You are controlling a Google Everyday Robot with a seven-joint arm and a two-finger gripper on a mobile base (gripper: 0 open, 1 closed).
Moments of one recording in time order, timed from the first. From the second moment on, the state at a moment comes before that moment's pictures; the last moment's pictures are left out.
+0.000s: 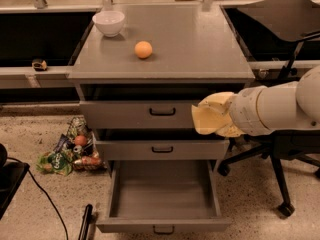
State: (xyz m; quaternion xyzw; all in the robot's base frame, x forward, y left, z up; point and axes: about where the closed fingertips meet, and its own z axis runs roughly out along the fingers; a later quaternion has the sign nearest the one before) arm 0.497 -0.138 0.836 -0.86 0.33 -0.17 0.35
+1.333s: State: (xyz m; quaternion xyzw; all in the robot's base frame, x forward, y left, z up) arm 0.622 -0.094 0.955 -0.84 0.24 -0.22 0.43
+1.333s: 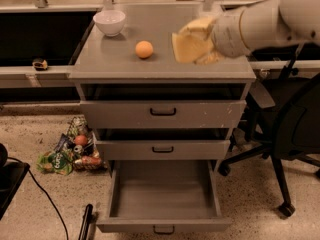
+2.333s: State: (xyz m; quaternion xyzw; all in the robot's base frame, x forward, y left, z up) arm 0.751 -0.098 0.980 -0.79 0.29 -0.18 0.51
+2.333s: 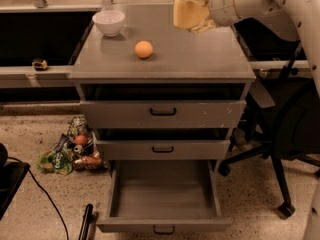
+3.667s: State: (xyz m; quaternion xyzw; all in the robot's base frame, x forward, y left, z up) arm 0.767 -0.118 0.928 -0.72 0.48 -0.11 0.50
